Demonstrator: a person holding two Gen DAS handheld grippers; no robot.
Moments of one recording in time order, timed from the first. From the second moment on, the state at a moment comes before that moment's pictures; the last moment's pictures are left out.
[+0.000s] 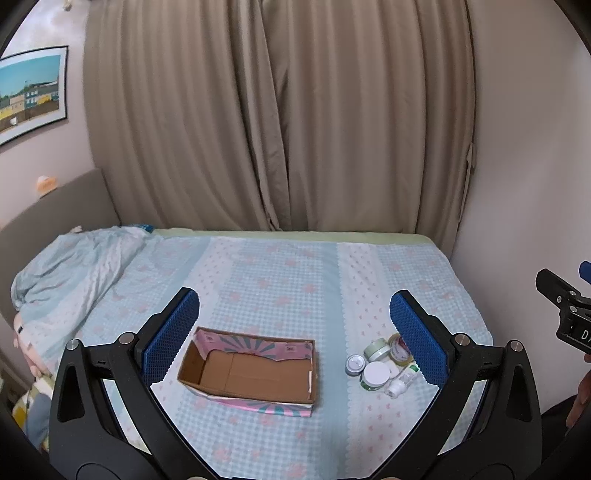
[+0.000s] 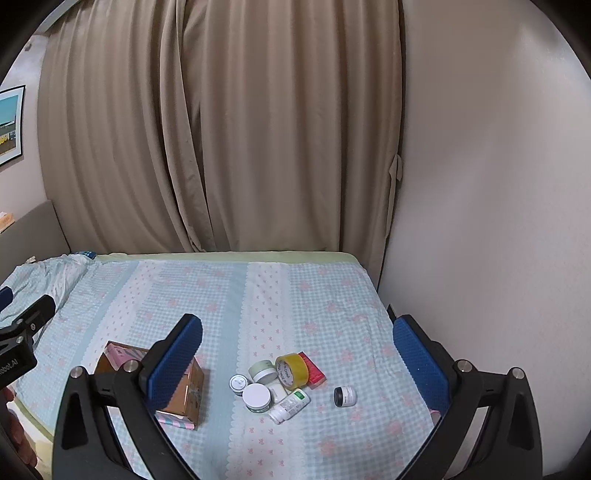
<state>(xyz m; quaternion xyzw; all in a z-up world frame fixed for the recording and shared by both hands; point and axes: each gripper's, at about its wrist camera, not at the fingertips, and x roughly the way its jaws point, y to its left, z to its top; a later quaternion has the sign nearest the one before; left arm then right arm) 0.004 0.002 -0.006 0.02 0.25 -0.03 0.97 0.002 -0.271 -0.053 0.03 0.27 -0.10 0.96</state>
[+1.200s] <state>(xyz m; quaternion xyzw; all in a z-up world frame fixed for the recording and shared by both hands) 0.012 0.004 -0.005 0.02 0.25 -0.04 0.97 0.003 -0.271 -0.053 0.04 0.27 -0.10 0.96</state>
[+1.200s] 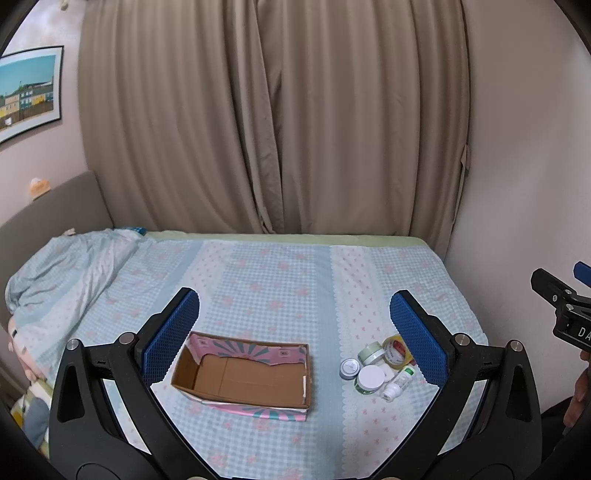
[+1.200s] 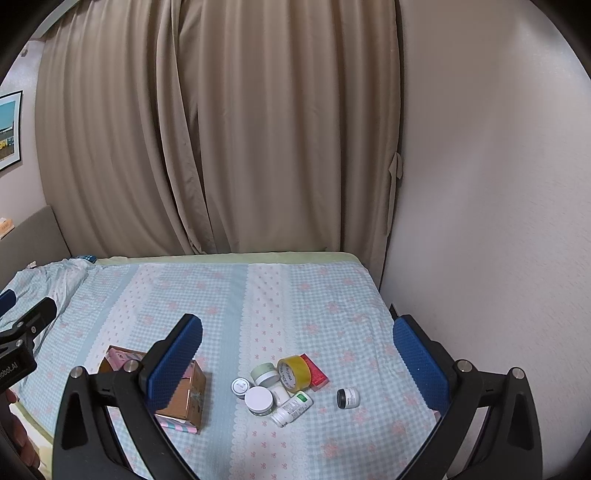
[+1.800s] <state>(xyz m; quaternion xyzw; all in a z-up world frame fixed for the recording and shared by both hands) 0.014 0.004 -0.009 0.01 0.26 -0.04 0.97 0.004 -0.269 -0.055 0.04 0.27 -0.10 0.96</state>
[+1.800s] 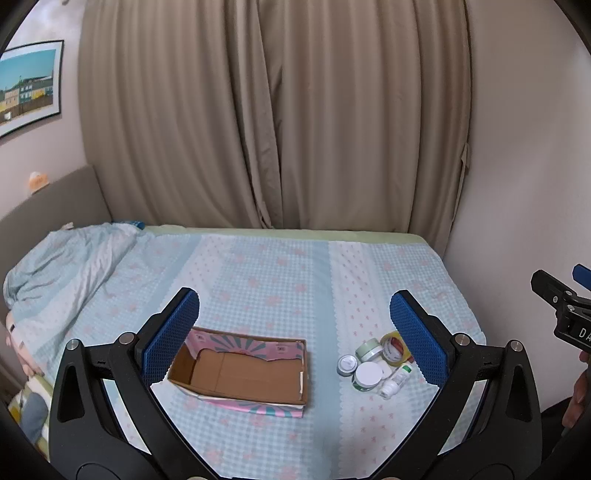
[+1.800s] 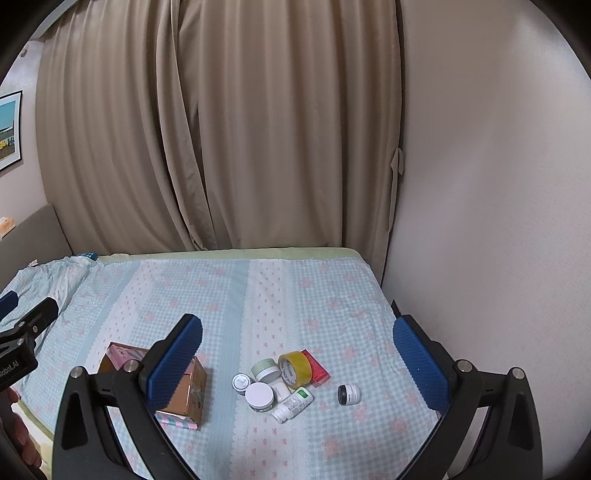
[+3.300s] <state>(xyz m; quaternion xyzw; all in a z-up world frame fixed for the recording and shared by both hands) 0.152 -0.151 -0.334 0.02 0.52 -0.13 0.84 0.151 -0.336 -0.243 0.04 0.48 0.02 0.88</state>
